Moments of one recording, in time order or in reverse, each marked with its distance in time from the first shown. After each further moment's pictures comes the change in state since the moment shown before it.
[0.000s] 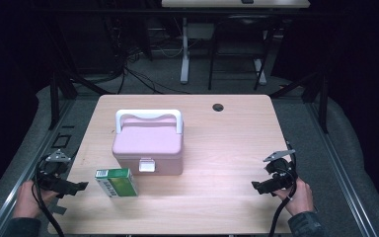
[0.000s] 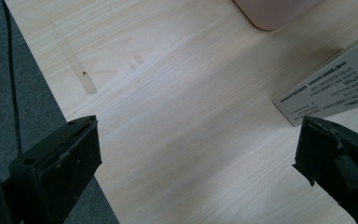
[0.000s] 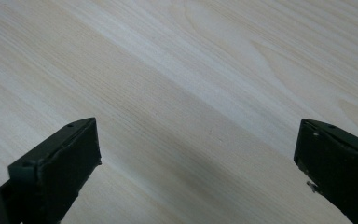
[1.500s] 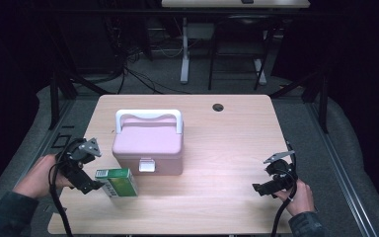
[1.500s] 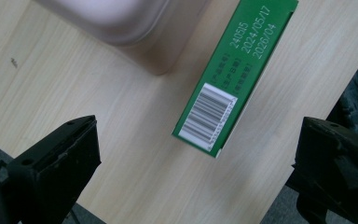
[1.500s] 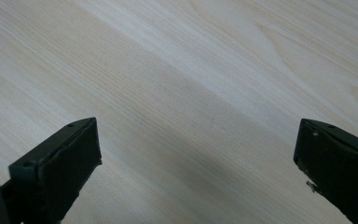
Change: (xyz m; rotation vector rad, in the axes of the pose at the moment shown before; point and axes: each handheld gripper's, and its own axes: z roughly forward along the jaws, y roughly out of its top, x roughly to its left) left arm -0.080 0.097 -0.033 0.225 -0.121 0.480; right arm -0.002 -0.004 0.004 0.043 0.017 0.009
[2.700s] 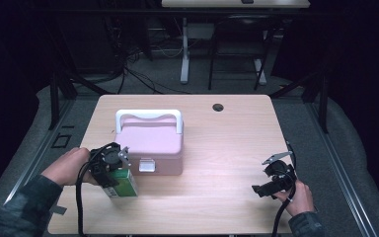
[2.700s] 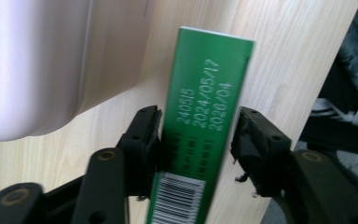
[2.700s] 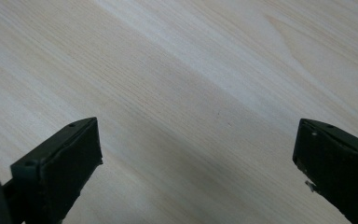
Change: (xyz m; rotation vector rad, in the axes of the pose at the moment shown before) left arm -0.014 0.053 0.033 0.233 -0.073 0.260; right arm 0.001 -0.001 0.004 0.023 0.001 -0.022
